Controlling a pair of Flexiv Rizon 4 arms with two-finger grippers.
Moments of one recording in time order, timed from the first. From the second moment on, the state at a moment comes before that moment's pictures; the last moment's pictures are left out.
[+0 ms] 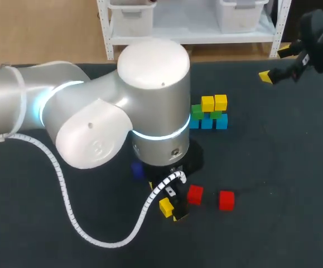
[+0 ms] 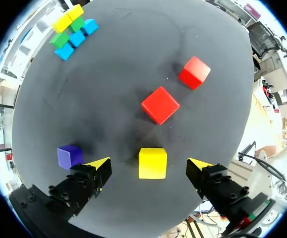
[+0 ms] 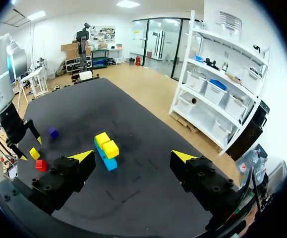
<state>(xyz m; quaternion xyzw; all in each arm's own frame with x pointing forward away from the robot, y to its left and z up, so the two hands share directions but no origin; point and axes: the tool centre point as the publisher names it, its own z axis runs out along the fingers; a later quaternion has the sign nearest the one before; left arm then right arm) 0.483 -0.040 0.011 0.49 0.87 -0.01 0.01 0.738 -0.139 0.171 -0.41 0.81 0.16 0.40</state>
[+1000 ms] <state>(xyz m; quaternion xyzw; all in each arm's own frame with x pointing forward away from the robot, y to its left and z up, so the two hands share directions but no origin) 0.521 -0.037 0.049 0.61 0.79 0.04 0.01 0.738 -0.139 0.171 -0.41 0.81 0.16 0.40</state>
